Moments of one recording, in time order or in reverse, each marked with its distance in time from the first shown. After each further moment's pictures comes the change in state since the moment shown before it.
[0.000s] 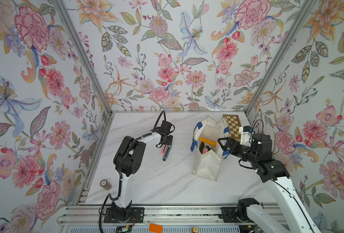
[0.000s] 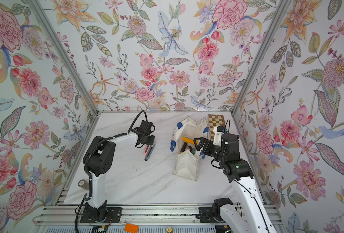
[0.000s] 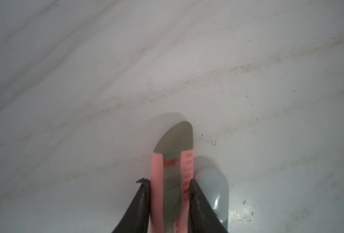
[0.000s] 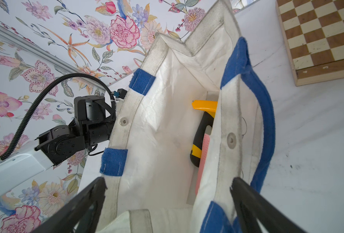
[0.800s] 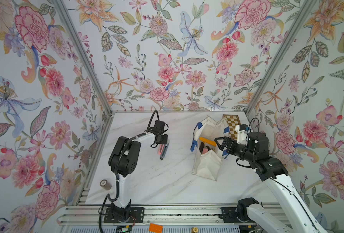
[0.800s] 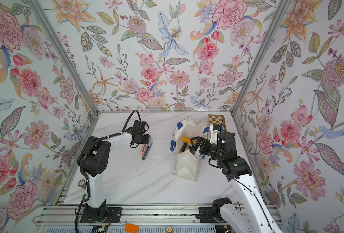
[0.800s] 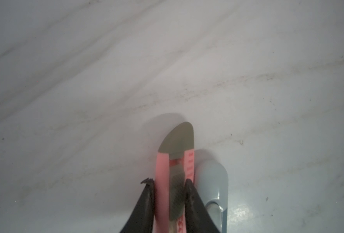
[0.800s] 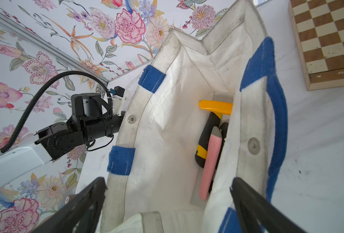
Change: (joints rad) left arm 0.080 -0.050 -0.077 0.063 0.077 -0.005; right arm 0.083 0.029 0.033 0.000 0.053 0.002
